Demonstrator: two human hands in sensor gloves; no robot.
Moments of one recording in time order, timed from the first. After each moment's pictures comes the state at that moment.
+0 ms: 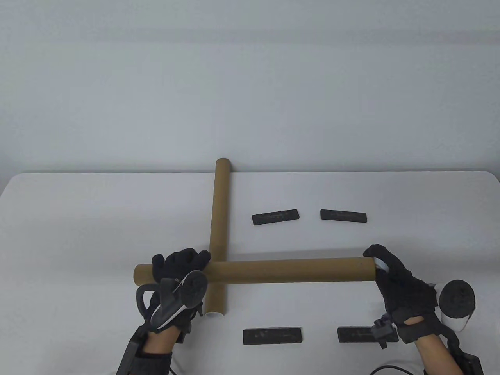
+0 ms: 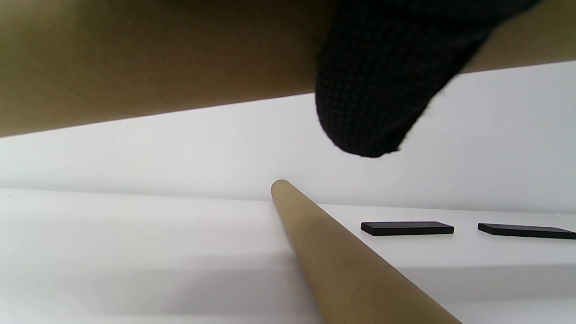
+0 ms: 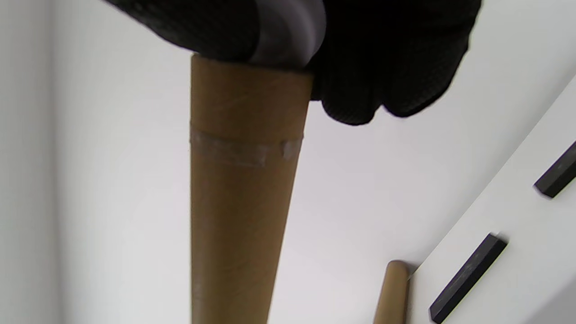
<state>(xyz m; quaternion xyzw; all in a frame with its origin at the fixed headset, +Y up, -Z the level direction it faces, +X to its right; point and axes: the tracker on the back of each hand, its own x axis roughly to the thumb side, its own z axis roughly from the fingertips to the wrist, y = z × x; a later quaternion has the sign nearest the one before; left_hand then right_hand) -0.170 -0.675 -0.320 0.10 -0.04 0.03 0.99 0.316 -0.667 -0.306 0.20 -0.16 0.79 0.56</state>
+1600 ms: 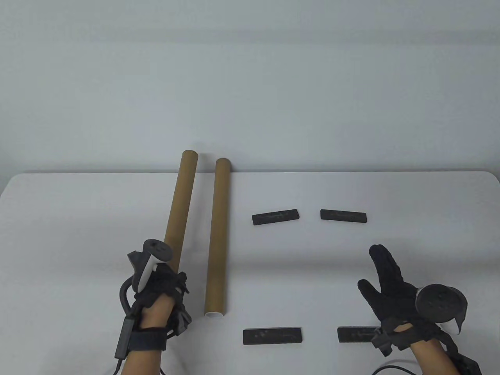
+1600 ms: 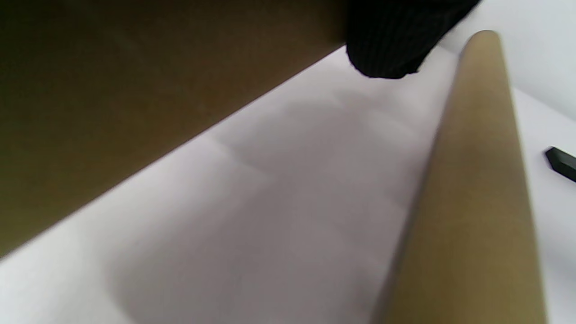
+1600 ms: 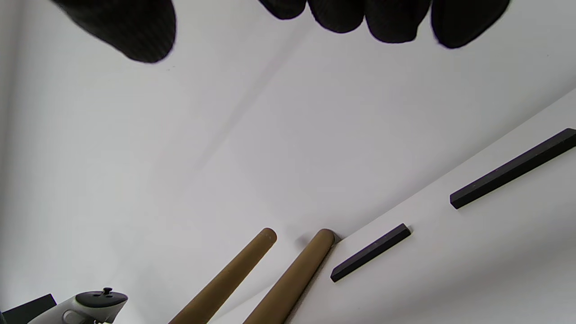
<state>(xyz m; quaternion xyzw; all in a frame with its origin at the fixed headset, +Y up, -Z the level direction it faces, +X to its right) -0.240 -0.717 -0.379 -0.26 0.25 0.21 0.91 0.298 -0.670 -0.296 0.21 -0.14 0.89 0.39</state>
